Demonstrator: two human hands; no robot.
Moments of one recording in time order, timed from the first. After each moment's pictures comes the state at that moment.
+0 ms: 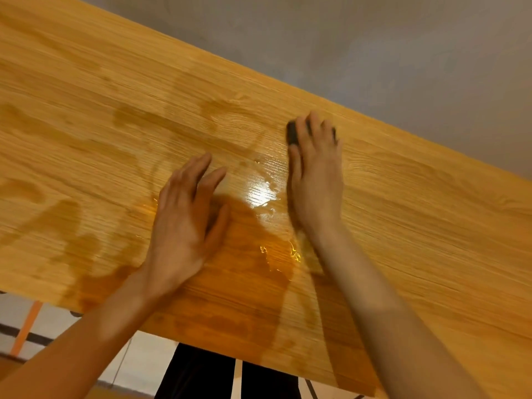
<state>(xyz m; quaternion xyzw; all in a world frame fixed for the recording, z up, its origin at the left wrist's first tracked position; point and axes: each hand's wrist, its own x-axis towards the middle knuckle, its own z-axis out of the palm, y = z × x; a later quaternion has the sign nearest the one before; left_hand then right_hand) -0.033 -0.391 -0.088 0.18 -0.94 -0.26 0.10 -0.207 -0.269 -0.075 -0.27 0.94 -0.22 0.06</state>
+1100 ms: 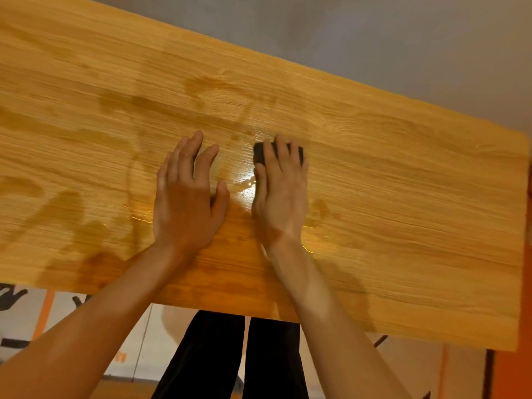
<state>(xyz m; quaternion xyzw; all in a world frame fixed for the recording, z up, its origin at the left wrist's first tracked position) -0.035 -0.390 -0.091 0.21 -0.96 -0.18 0.06 -0.115 -0.271 -0.082 -0.19 0.95 -0.25 0.04</state>
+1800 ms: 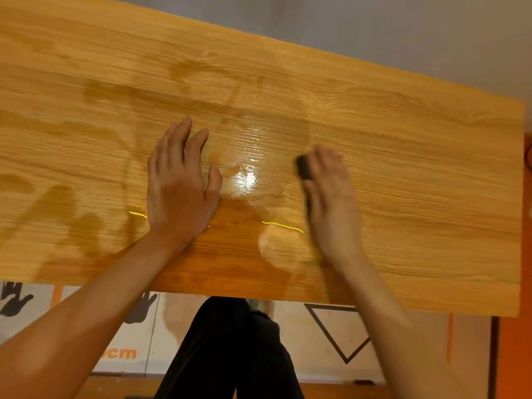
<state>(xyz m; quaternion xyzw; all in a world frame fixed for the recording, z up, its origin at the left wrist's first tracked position) -0.032 -0.388 -0.096 0.20 -0.96 -0.18 0.09 -0.112 -0.168 -0.074 -0.24 0.95 -0.22 0.04</state>
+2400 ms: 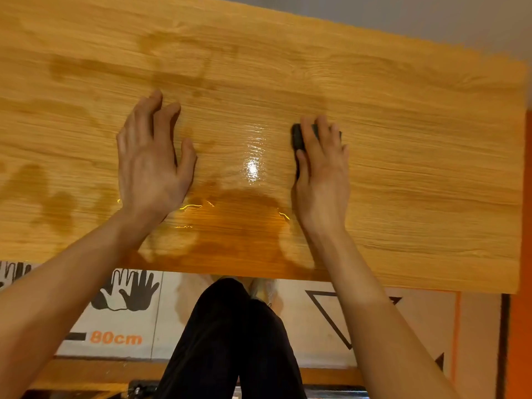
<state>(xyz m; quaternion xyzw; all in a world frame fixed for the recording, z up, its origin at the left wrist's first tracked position) -0.031 -0.390 -0.098 0.20 -0.96 -0.20 0.10 -0.112 -0.166 -0.079 -0.13 0.96 -0.24 0.06</state>
